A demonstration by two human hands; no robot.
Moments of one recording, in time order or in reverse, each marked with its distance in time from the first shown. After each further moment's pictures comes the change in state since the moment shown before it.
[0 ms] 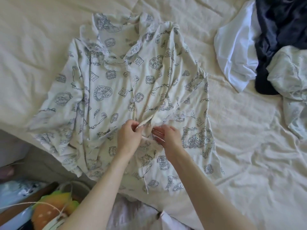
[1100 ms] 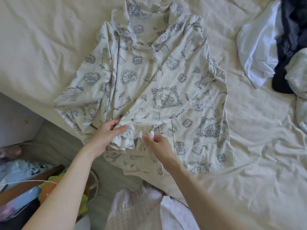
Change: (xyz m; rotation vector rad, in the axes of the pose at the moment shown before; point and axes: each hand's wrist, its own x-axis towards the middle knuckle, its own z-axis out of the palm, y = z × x) left_hand -0.014 -0.088 -0.114 -0.461 -0.325 -0.282; right_hand -0.043 0.088 0.033 -0.690 -0.246 -0.230
